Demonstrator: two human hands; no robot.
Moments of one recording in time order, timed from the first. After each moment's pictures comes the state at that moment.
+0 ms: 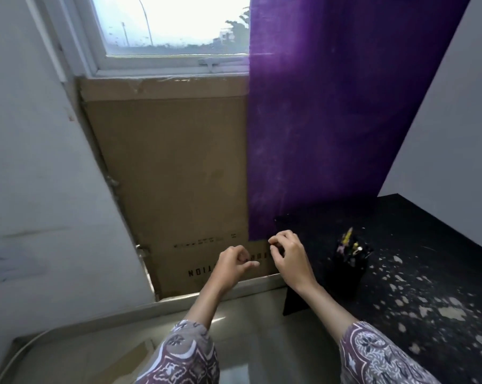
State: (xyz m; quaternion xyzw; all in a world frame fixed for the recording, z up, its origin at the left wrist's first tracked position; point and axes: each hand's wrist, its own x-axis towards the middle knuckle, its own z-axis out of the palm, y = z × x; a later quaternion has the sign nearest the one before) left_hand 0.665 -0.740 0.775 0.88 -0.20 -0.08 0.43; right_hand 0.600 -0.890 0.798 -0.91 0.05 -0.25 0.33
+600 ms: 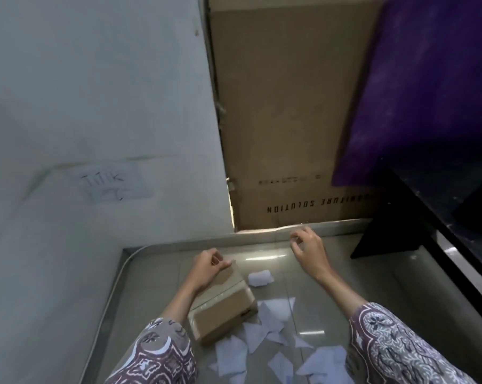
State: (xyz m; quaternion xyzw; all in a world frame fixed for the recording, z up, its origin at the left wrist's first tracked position) left_hand 0.610 -0.351 0.685 0.90 -0.04 -0.16 0.40; right_hand 0.583 -0.603 0.686 -0.92 0.06 -0.10 0.37
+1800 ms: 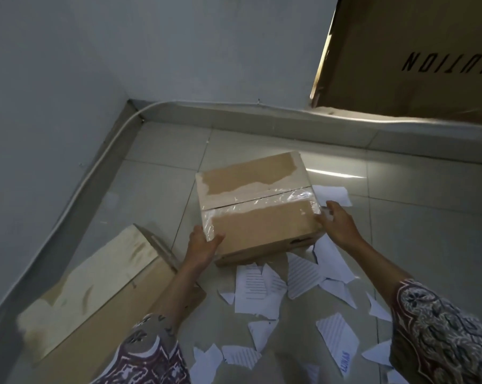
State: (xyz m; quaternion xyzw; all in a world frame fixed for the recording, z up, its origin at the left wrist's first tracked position) left_hand 0.613 -0.222 0.159 0.80 0.33 -0.17 0.48; right_hand 0.682 -0.500 0.167 -0.88 0.11 0.18 0.43
